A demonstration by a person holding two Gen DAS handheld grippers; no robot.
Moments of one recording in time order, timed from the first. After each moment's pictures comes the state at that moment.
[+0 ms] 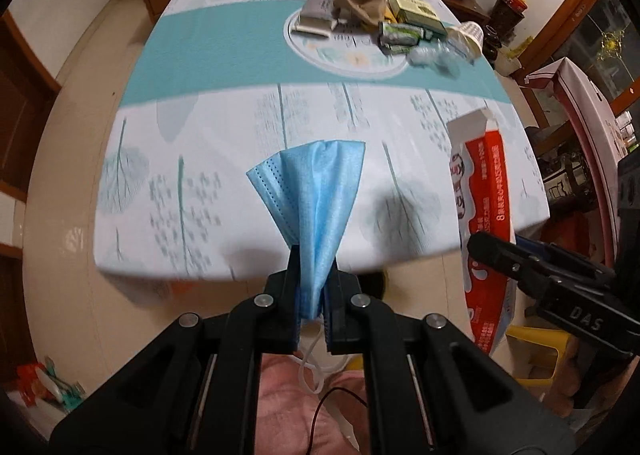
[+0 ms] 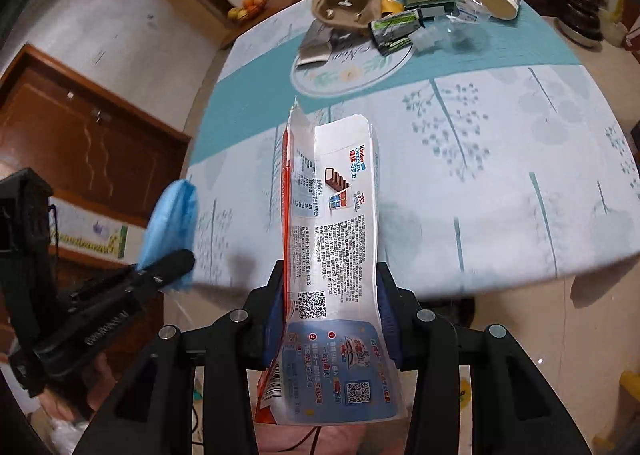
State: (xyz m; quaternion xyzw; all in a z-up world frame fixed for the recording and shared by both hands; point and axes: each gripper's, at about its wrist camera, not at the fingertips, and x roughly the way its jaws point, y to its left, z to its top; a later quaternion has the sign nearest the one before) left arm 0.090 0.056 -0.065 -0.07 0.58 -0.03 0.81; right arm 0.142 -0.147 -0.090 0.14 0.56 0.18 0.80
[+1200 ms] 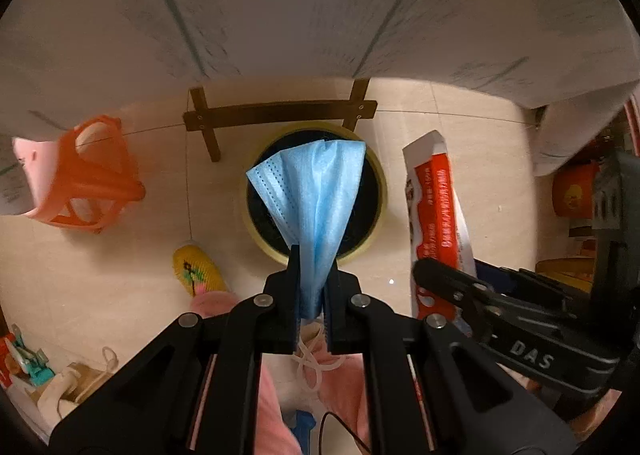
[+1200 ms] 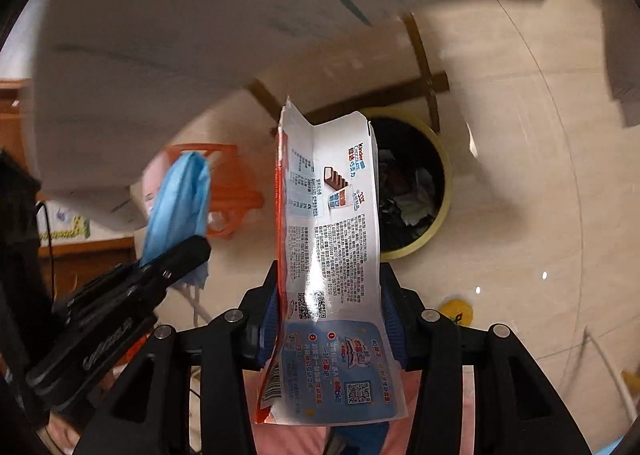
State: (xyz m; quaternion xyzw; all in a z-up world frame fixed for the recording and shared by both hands) left arm 0.029 -0.055 -0.352 -0.08 0.67 -0.06 0.74; right arm 0.020 -0.233 -0.383 0.18 0.69 0.11 0.70
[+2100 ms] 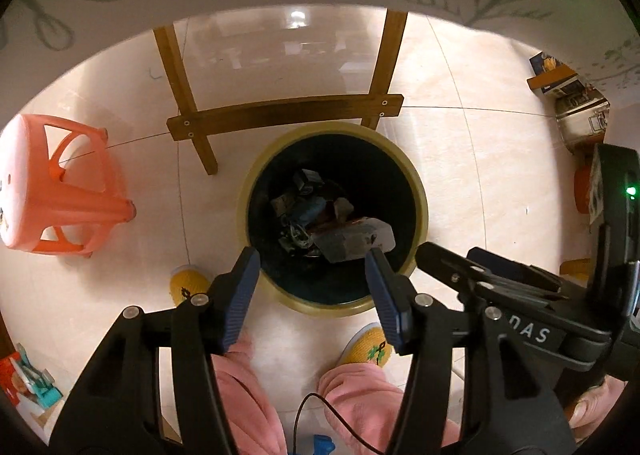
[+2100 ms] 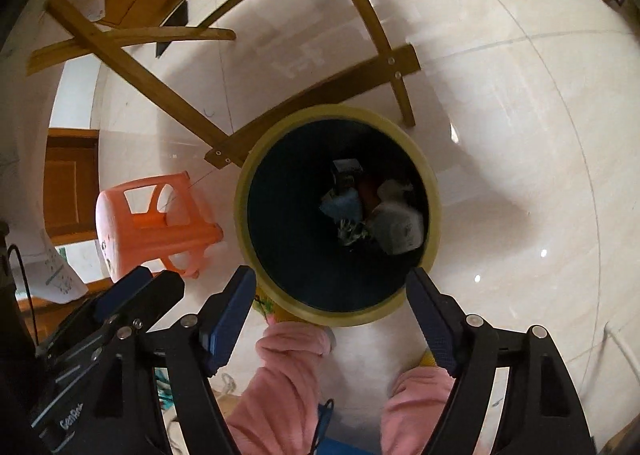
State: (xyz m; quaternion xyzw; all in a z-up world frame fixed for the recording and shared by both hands) left arm 0.070 -0.052 -0.457 -0.05 0.66 -0.06 0.74; right arm 0.074 -0.242 -0.514 0.20 0.69 0.05 0.70
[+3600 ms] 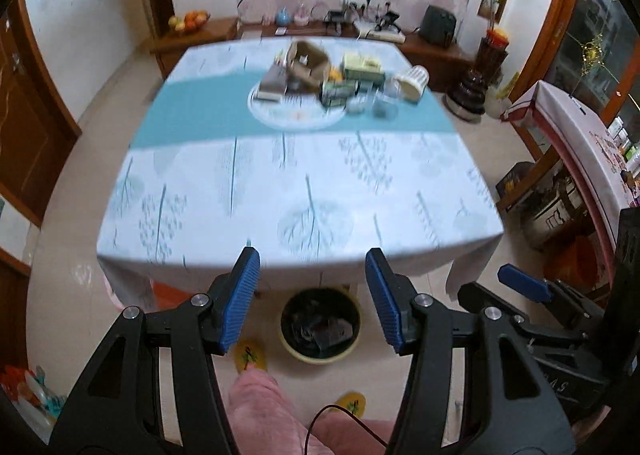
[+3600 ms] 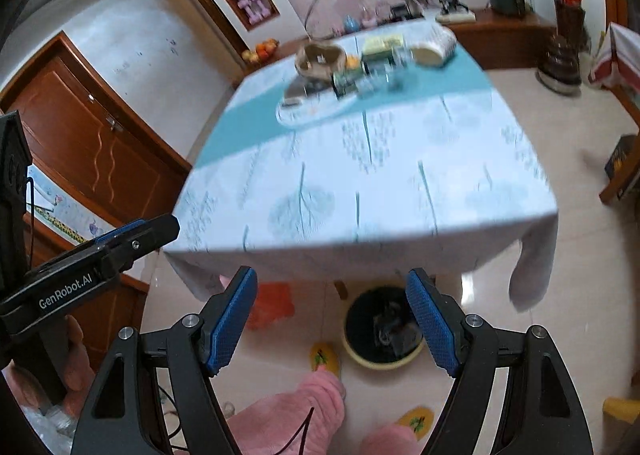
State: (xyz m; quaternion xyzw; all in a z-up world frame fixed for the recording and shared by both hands) left arm 0.017 -0.046 0.023 -0.04 0.45 -0.01 0.89; right arm 0.010 -0.257 -0.014 0.12 0.47 0.17 0.86
